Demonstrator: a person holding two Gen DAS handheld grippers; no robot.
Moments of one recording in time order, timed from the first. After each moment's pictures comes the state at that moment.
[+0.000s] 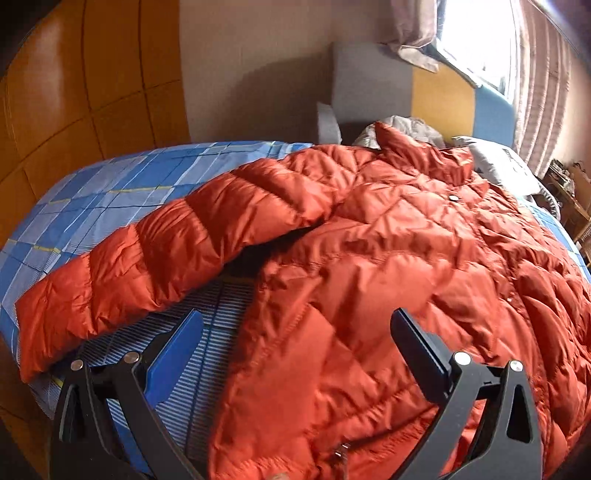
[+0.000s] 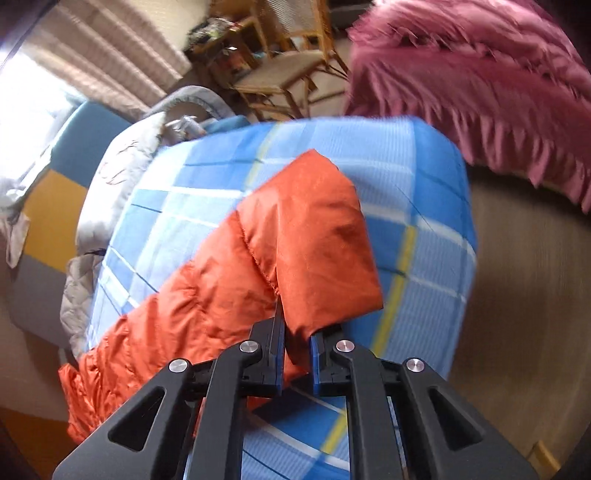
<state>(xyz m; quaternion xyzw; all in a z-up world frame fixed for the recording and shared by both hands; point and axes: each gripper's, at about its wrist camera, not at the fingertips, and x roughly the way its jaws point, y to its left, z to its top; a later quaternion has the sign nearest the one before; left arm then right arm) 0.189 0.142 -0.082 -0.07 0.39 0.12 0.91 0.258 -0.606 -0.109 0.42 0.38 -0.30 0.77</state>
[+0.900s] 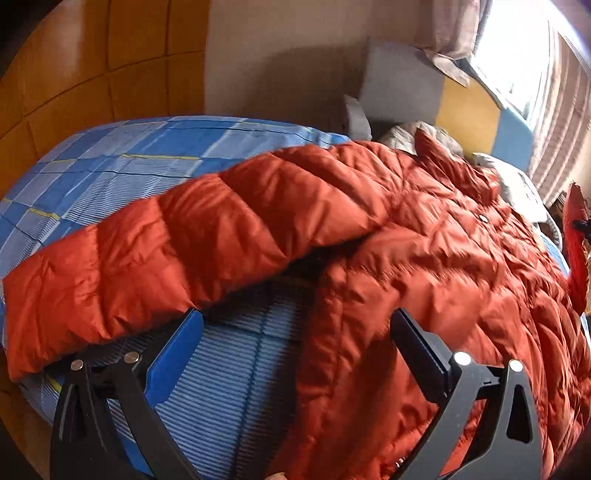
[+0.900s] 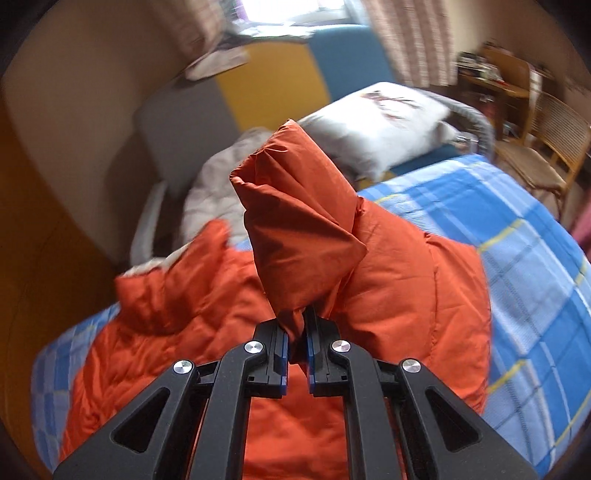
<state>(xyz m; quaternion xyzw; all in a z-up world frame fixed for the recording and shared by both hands) 0.195 0.202 -0.094 -0.14 0.40 0.14 0.90 0.427 -0.291 -0.007 0.16 0.40 0.01 0.90</state>
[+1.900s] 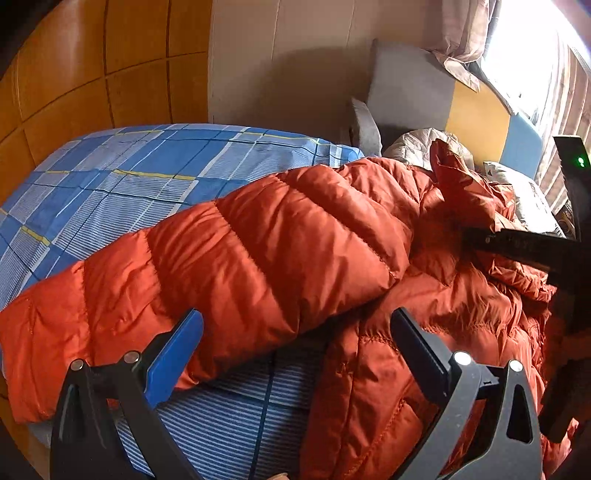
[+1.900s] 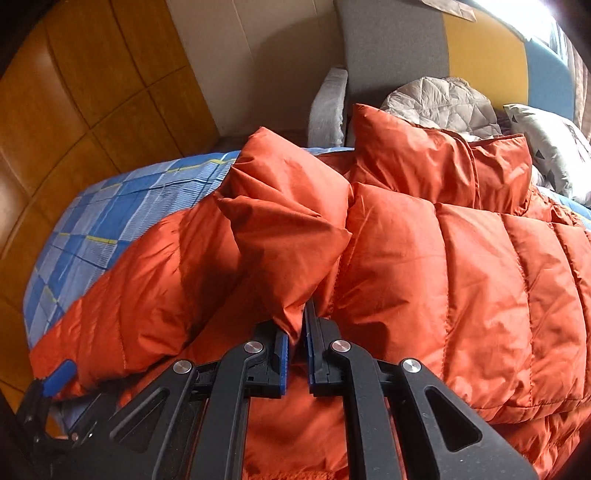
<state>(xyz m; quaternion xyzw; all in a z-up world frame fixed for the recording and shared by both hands) 0.236 0.216 -0.091 -0.13 0.40 0.15 0.89 0.394 -0.003 -0.077 -0.01 0.46 0.24 0.85</state>
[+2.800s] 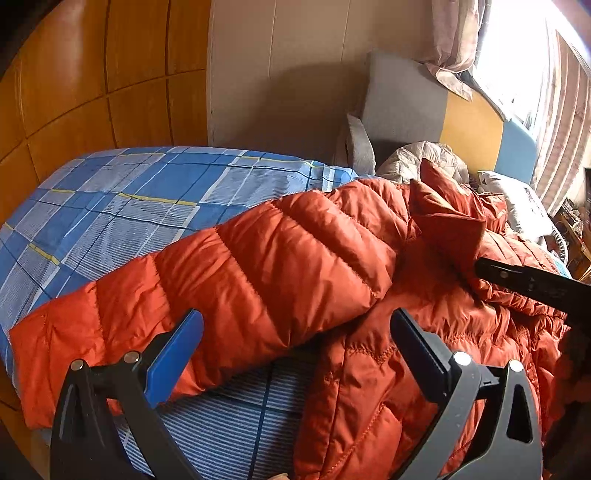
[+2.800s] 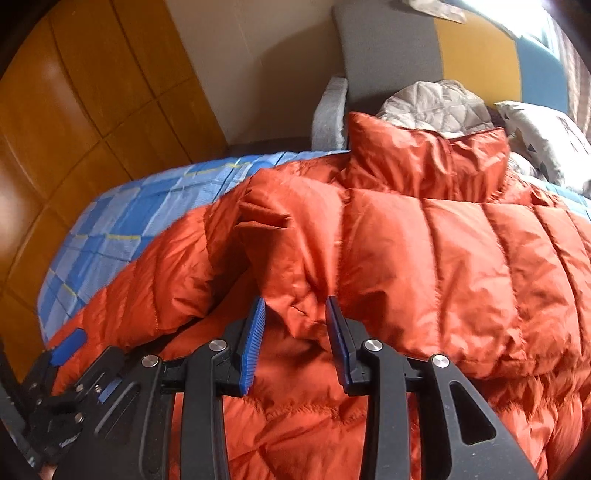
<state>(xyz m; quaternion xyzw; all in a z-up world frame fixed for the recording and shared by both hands) 0.232 0.211 -0.069 -0.12 0.38 0.15 0.91 0.356 -0.031 -0.057 0.02 0.45 0.25 0.86</state>
